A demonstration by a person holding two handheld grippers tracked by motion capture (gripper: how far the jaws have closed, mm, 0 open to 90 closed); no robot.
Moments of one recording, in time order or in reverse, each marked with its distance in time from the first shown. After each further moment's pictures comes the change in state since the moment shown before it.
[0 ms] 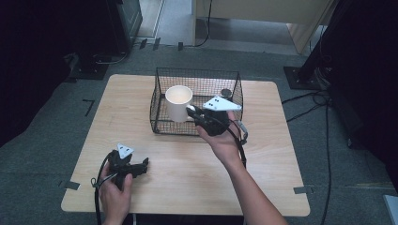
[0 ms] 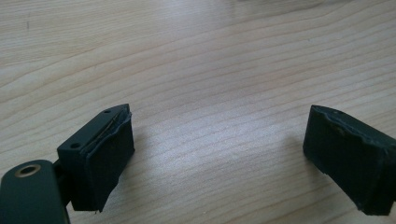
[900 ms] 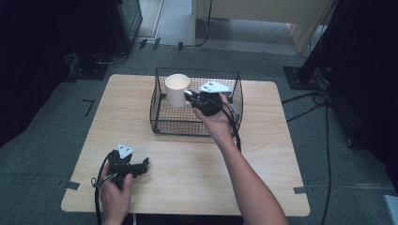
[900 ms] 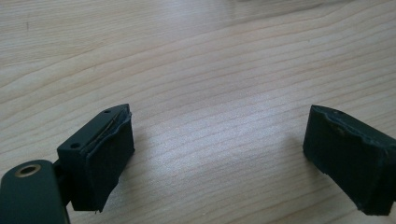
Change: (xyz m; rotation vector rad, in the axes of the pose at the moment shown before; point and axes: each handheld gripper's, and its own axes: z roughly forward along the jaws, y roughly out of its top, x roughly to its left) left arm 0.000 0.000 0.001 -0.002 0.001 -0.001; right arm -0.047 0.004 0.065 -0.010 0.003 -0.020
